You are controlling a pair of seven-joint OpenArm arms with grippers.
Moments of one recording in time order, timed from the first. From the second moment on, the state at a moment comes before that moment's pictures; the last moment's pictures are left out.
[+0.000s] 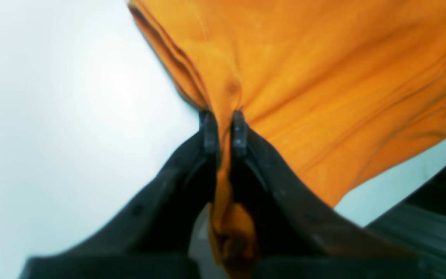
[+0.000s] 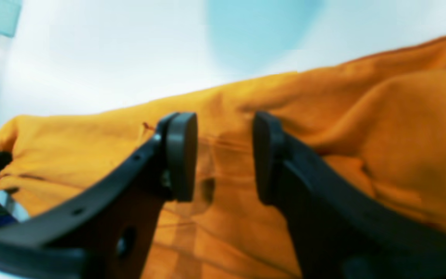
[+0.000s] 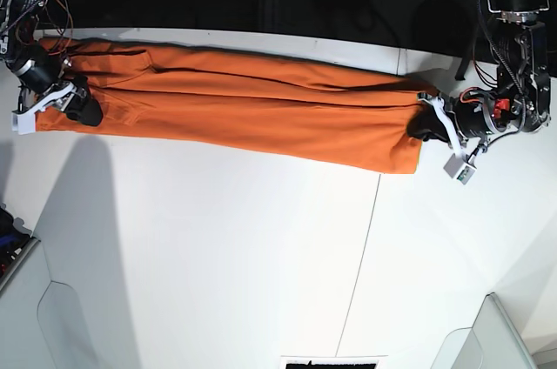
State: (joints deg) left arm 1.2 -25.3 -13.3 82.8 -40.5 -38.8 62.8; right arm -7.1 17.9 29.9 72.4 51.6 34.4 -51.8
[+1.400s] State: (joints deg) left arm 6.0 -3.5 6.9 100.4 -30.9 -37.4 60.9; right arm -7.4 12.9 31.6 89.2 49.6 34.4 -53.8
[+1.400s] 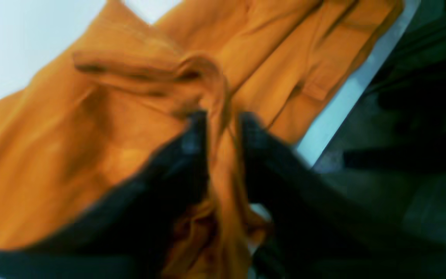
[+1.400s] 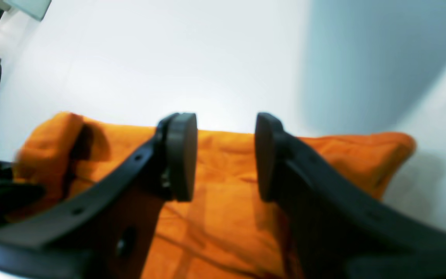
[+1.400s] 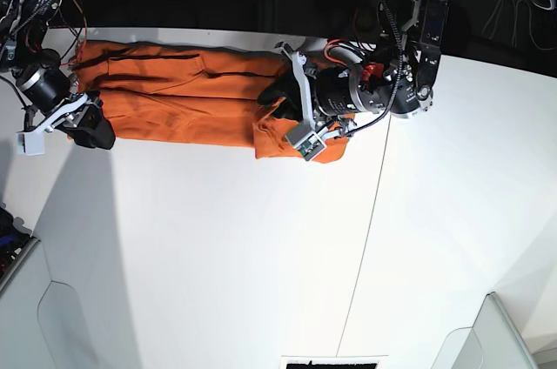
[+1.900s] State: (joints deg) left arm 6.0 -2.9 6.3 100.3 -43.3 -37.5 60.8; right arm -14.6 18.5 41.7 91.6 48.8 34.4 -55.0
